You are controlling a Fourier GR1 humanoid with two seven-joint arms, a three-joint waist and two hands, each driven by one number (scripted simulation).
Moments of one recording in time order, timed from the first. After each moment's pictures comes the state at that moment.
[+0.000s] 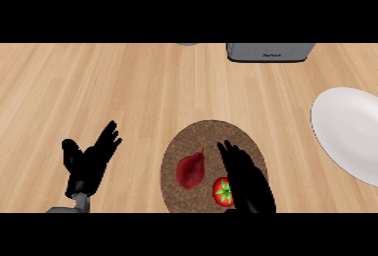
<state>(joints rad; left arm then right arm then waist) 0.01 0.16 -0.12 -1.44 0.16 0.09 0.21 -0.01 -0.09 0.62 -1.73 0.92 0.13 0.70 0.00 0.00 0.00</state>
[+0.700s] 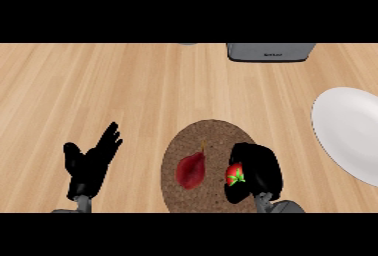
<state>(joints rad) 0.02 0.13 -0.11 -1.45 0.13 0.08 0.19 -0.10 -0.08 0.47 -1.59 1.01 0.12 0.70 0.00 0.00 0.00</state>
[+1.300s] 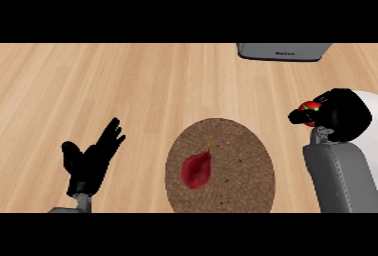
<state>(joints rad) 0.01 0.13 -0.12 -1.49 0.13 0.06 0.19 -0.42 -0.16 -0.07 -1.42 1.27 -0.11 1.09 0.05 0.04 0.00</state>
